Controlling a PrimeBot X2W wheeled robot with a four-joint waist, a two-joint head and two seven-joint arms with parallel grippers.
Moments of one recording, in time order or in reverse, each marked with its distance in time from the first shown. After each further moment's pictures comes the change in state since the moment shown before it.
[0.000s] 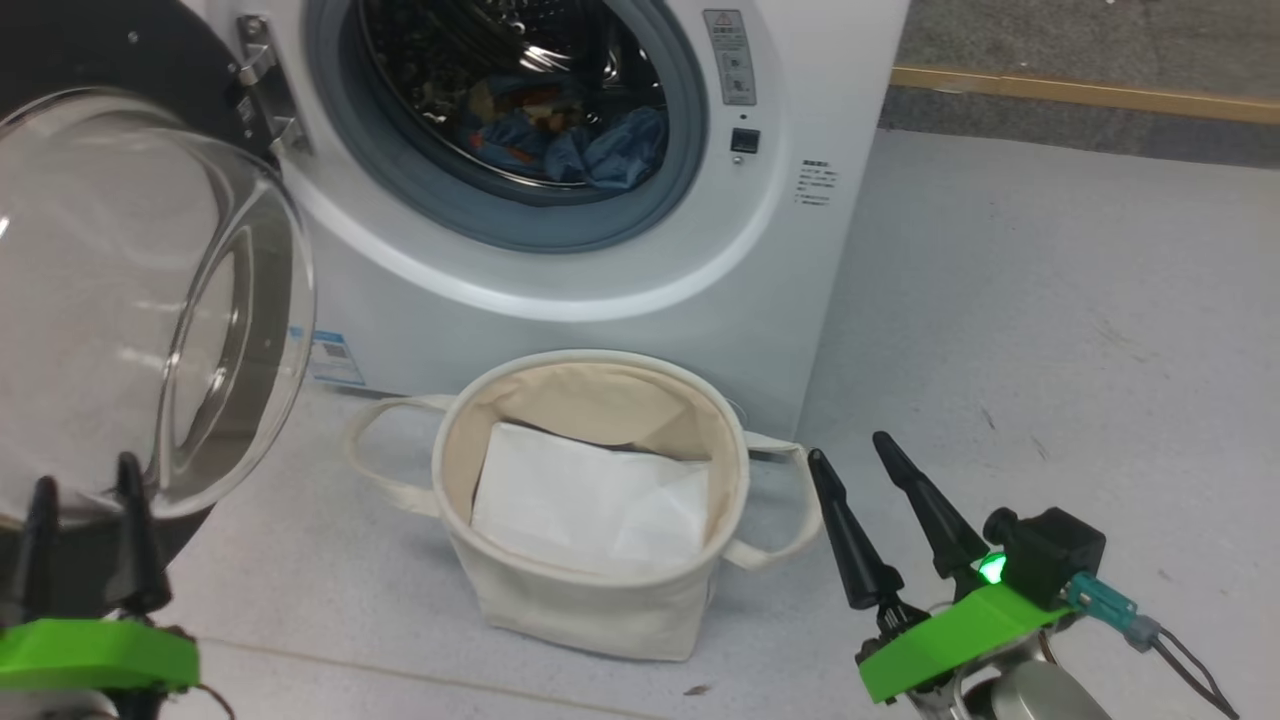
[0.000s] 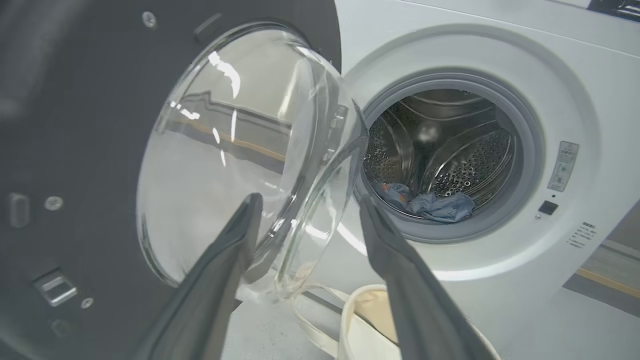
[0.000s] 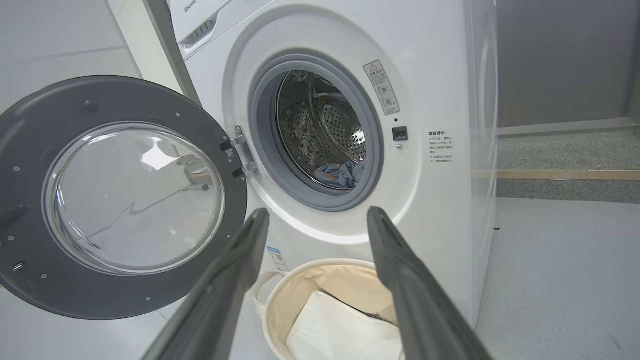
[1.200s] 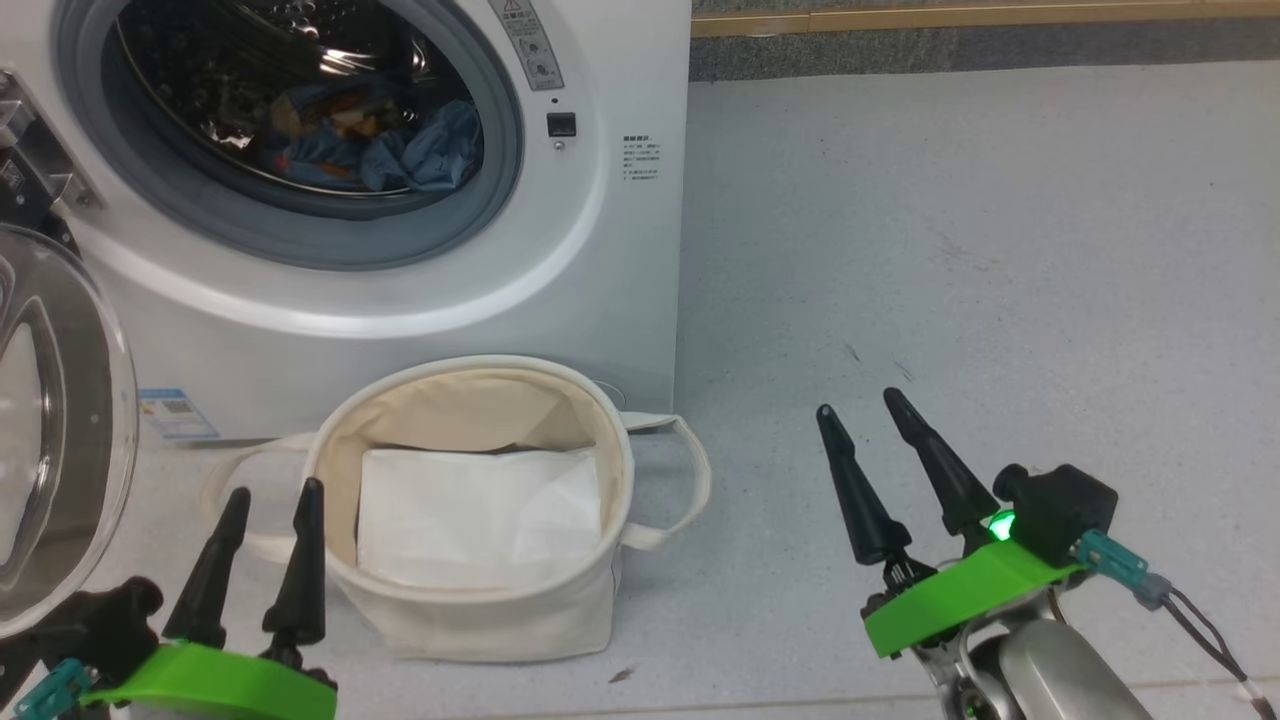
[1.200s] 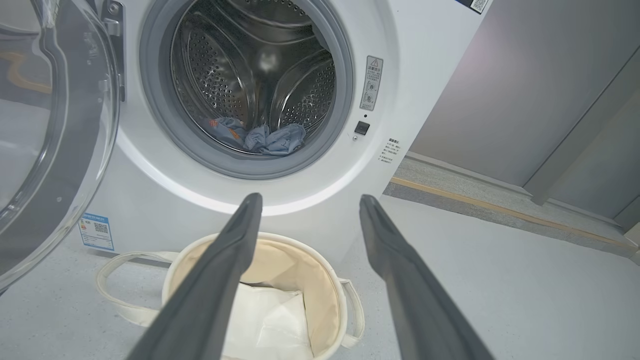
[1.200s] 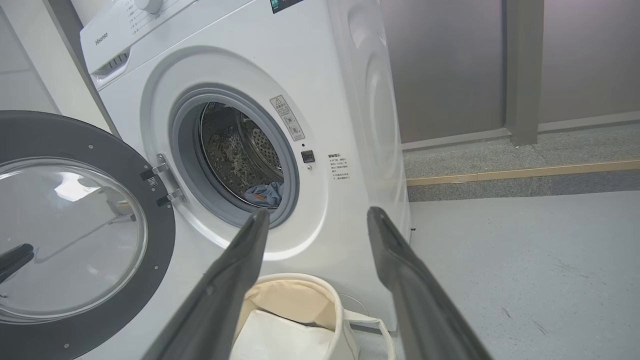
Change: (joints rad) left arm 0.047 -0.065 -0.168 -0.140 -0.018 -0.065 0.056; right arm -0.057 0.010 -0.035 0.001 -0.018 0.000 0.030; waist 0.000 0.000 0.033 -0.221
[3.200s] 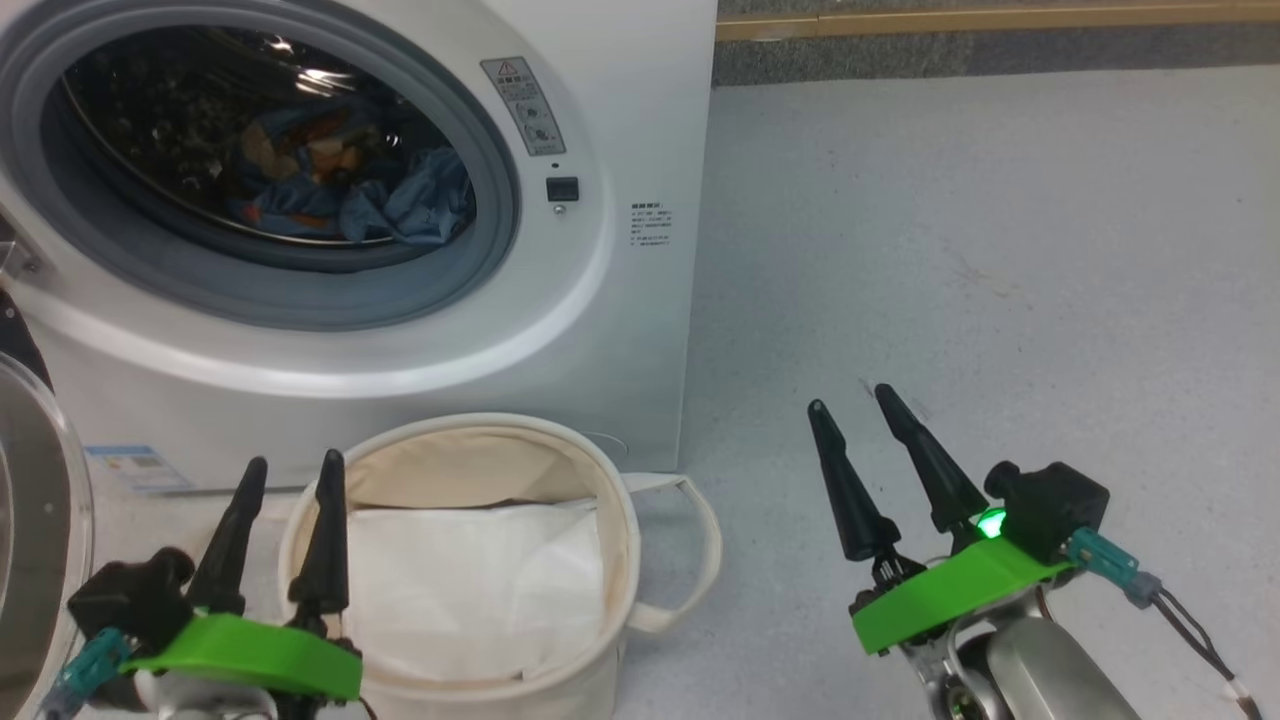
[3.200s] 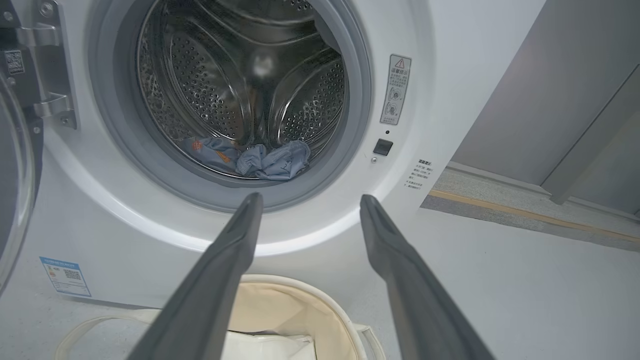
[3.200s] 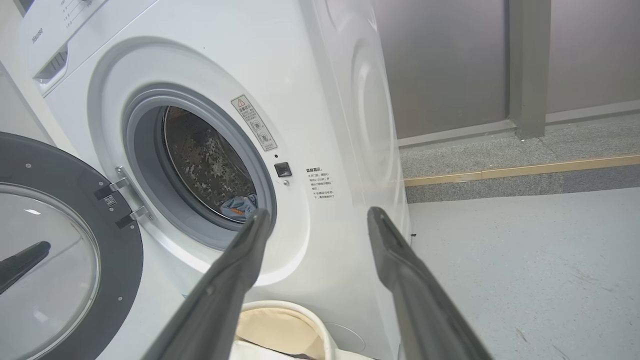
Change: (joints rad) left arm -0.069 -0.014 -0.050 0.048 0.044 0.038 -0.040; right arm -0.004 0.026 -0.008 0.003 -0.001 0.000 -0.002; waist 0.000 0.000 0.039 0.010
